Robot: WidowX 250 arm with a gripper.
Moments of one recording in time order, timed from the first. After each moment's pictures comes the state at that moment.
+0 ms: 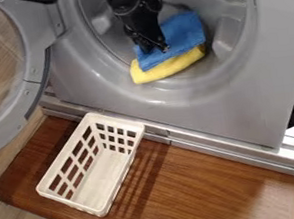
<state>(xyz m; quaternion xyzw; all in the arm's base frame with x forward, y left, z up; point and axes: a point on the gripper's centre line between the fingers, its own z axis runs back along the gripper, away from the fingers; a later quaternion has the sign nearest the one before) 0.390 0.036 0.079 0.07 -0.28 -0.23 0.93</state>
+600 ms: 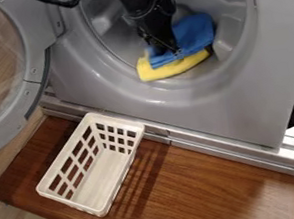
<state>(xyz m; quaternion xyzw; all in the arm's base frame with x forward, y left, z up) 0.401 0.021 0.069 0.06 -0.28 -0.26 0.92</state>
